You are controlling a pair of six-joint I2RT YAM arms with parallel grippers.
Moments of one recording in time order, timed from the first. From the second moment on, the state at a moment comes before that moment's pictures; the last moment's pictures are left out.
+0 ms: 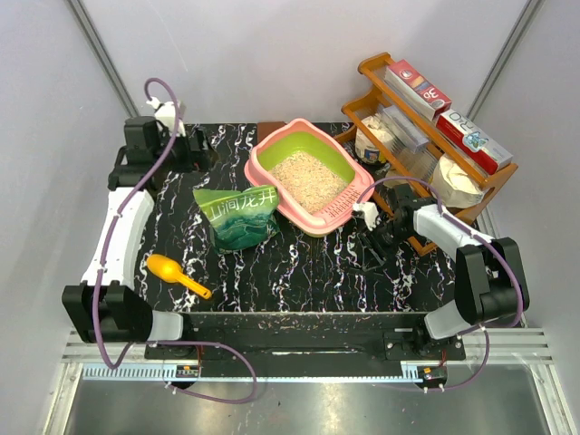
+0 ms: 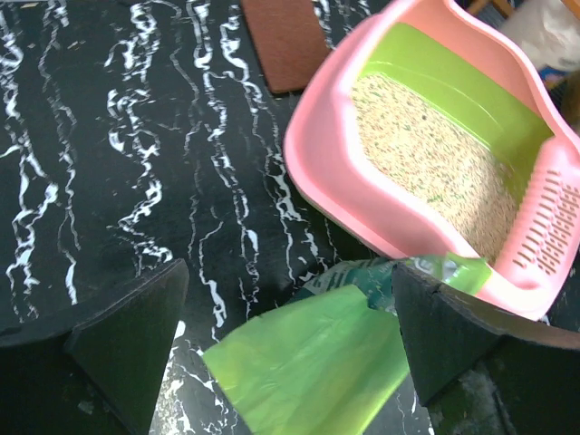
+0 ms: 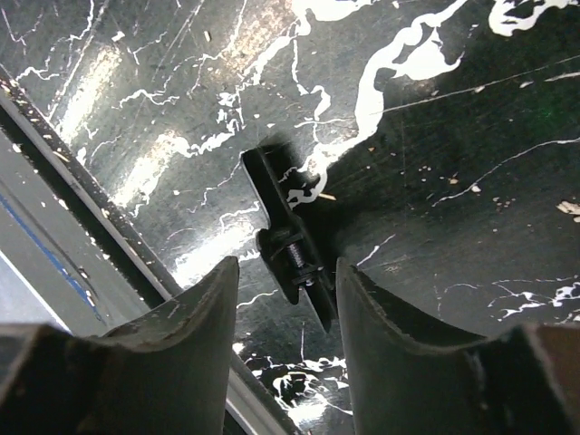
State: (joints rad) left arm -0.02 1.33 1.33 -0.48 0.34 -0.06; right arm 0.22 1.51 0.90 -0.79 -0.57 -0.52
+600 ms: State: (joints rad) left arm 0.39 1.44 0.98 -0.37 0.84 -0.63; right arm 0.21 1.29 1.14 -0.78 -0.65 -0.44
